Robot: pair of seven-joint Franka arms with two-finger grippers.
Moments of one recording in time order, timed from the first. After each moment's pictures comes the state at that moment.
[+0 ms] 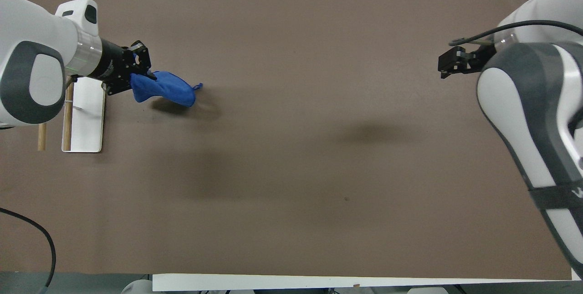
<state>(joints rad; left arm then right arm) -0.18 0.16 0.01 -1.85 -0.29 2.03 -0.70 0.07 0.10 -0.01 -1.63 -0.07 1.69 0.23</state>
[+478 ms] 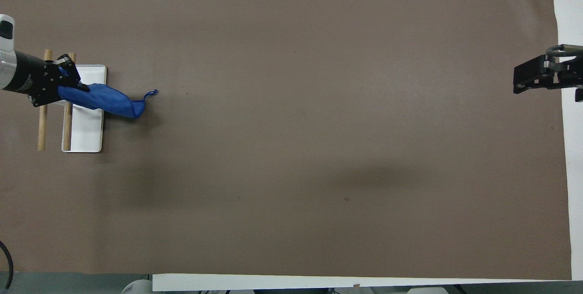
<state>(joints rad) -0.15 0.13 0.23 -1.88 -0.28 1.97 -0.48 0.03 -0.01 -0.01 -1.50 -0.11 1.44 0.21</state>
